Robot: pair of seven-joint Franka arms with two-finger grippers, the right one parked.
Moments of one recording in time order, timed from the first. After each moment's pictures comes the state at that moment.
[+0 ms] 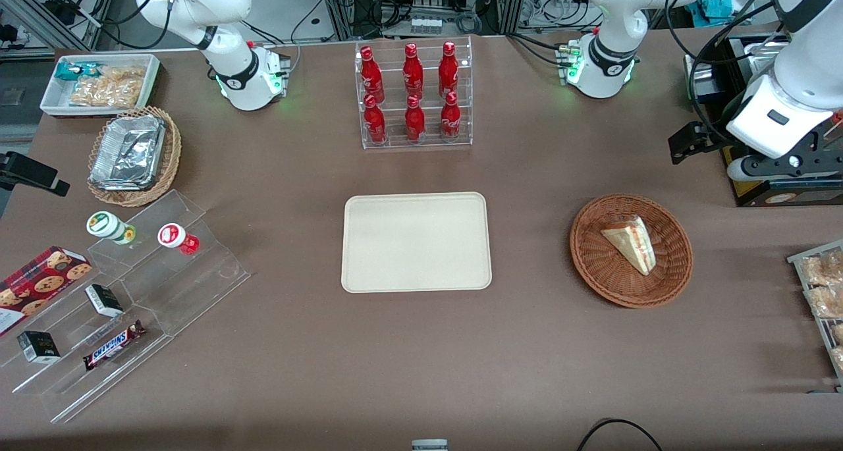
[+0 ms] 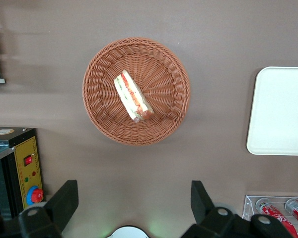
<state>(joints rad) 0.00 -0.03 -0.14 -1.62 0.02 1.50 -0.17</state>
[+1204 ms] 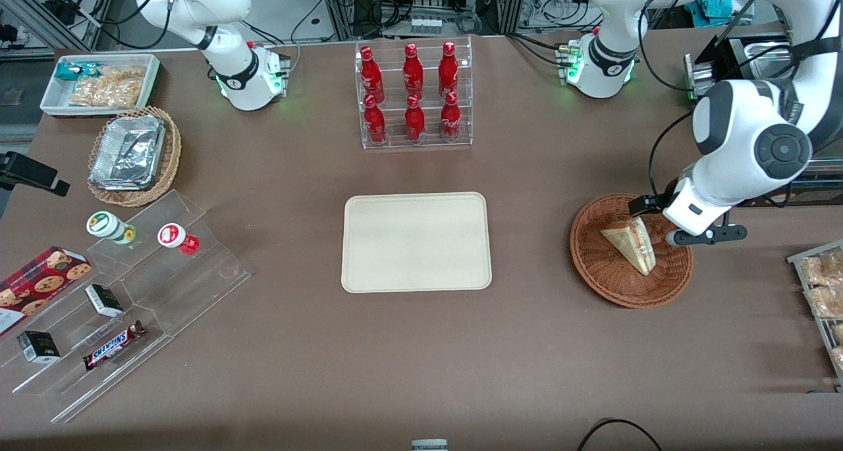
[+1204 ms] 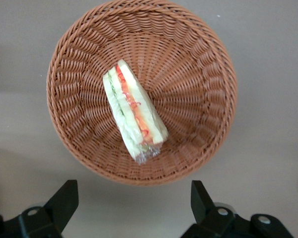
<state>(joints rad) 0.03 0.07 -0.11 -2.12 0.03 2.07 -0.20</state>
